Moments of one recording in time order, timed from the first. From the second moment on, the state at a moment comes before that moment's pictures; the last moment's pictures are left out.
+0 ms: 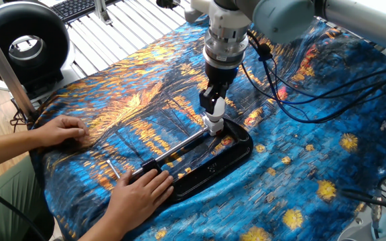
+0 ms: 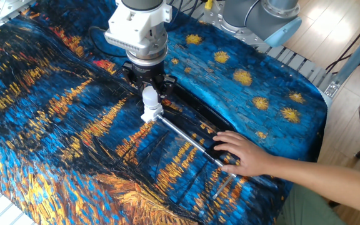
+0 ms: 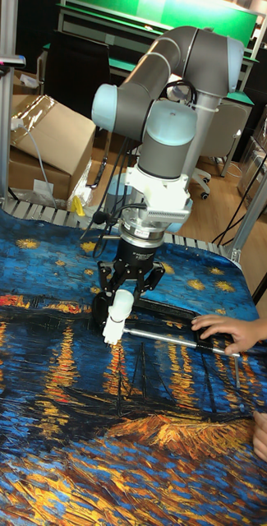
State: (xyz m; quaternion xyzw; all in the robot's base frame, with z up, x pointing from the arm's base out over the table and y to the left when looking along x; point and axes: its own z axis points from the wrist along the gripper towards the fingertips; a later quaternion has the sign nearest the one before) arm 0.481 0.012 0.091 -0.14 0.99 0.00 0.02
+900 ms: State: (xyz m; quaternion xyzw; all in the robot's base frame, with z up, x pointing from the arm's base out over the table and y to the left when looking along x) arm 0.482 0.010 0.092 -0.13 0.99 -0.01 0.03
